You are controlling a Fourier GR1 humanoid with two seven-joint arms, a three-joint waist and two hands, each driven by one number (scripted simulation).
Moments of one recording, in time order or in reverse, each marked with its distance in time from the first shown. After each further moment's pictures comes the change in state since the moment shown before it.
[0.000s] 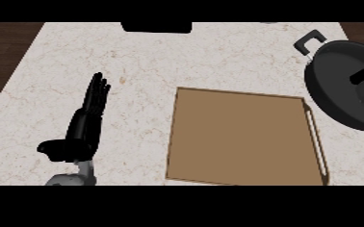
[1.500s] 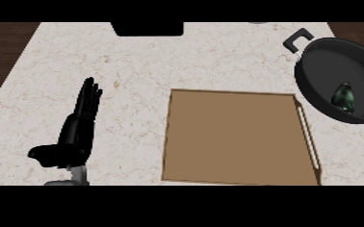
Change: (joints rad) left arm 0.043 0.010 0.027 -0.018 0.004 0.000 0.000; right arm 0.415 0.233 -0.226 -0.655 -0.612 -0.655 -0.620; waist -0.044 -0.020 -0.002
